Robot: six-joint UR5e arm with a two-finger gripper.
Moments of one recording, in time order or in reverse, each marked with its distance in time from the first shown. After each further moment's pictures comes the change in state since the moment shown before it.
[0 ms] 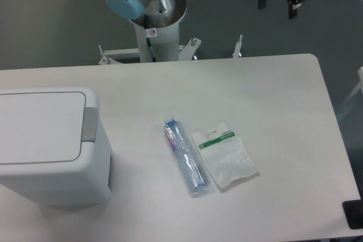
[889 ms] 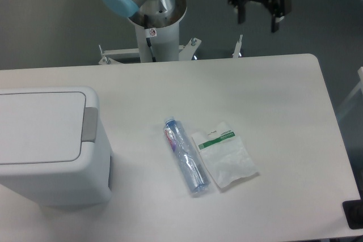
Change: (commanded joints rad) arm -0.231 -0.017 0.024 0.008 -0.124 -0.694
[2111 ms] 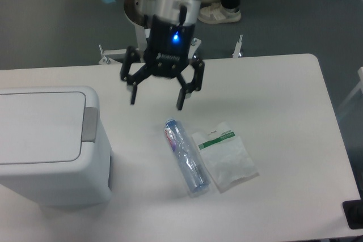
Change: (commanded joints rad) arm -0.482 -0.374 0.288 0.212 -0.137 -1.137
